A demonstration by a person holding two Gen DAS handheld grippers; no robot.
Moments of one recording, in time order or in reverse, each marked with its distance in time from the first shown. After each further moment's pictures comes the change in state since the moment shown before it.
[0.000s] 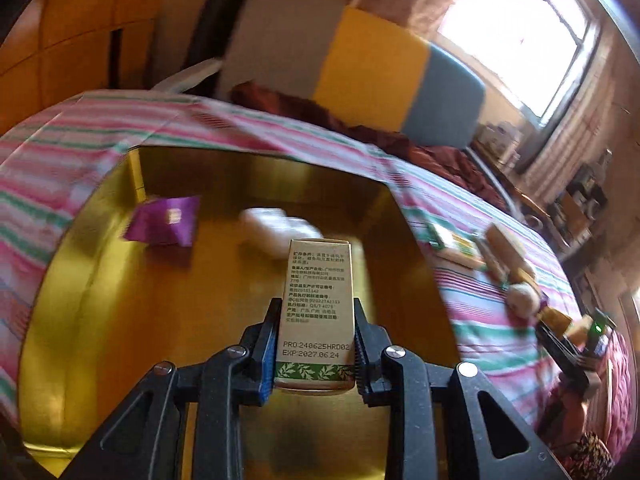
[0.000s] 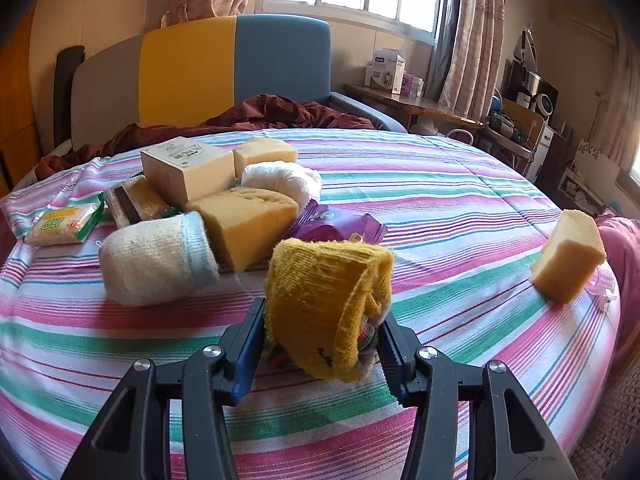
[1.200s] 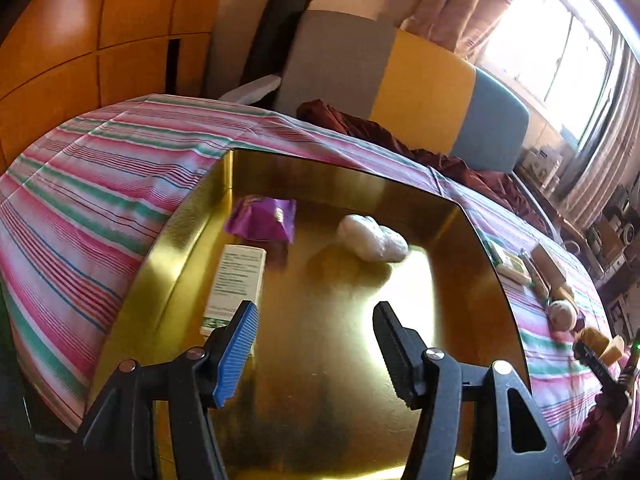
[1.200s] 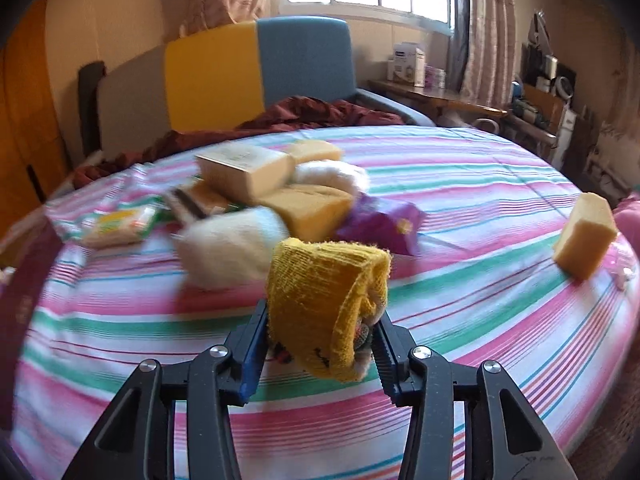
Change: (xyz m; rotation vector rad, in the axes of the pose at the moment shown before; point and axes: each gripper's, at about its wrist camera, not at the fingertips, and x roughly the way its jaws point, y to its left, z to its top) left arm -0.028 0.036 -0.017 -0.055 -0.080 0.147; right arm -0.036 0.020 -0.006 0.050 0.004 0.156
